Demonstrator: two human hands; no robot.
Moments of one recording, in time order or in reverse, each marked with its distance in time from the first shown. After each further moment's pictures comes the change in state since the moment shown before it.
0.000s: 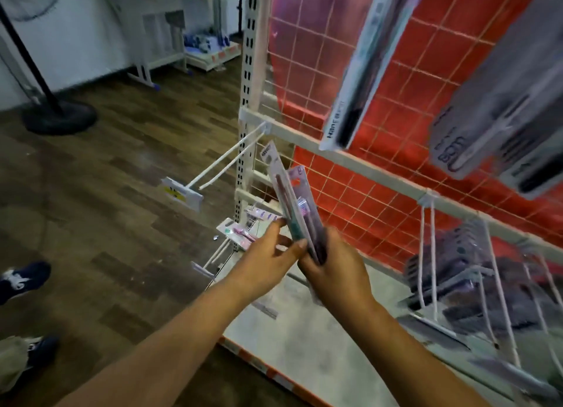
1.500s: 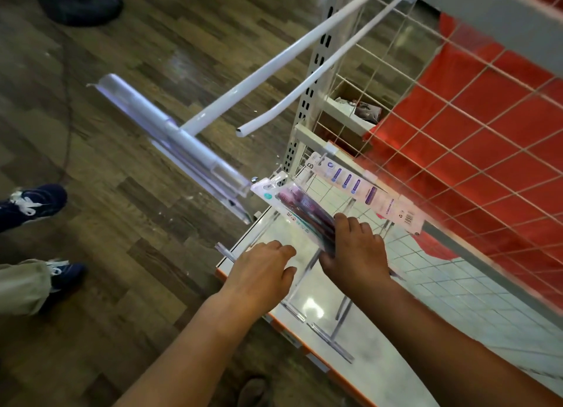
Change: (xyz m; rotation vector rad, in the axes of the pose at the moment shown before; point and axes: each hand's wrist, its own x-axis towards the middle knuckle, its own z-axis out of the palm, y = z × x) left_hand 0.110 -0.224 -0.042 0.742 -0.071 -0.254; right_hand 0.171 0.102 0.220 -0.593 -0.333 -0.073
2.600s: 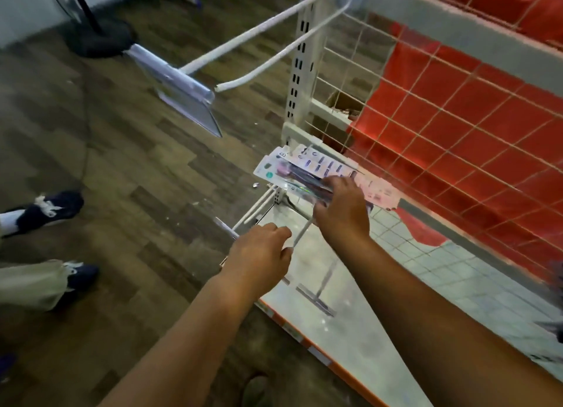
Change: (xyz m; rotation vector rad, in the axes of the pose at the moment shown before) left_hand -0.047 0.037 -0.002 0.079 0.111 -0.038; right_hand -0.018 -0.007 -0.023 0.503 0.313 0.101
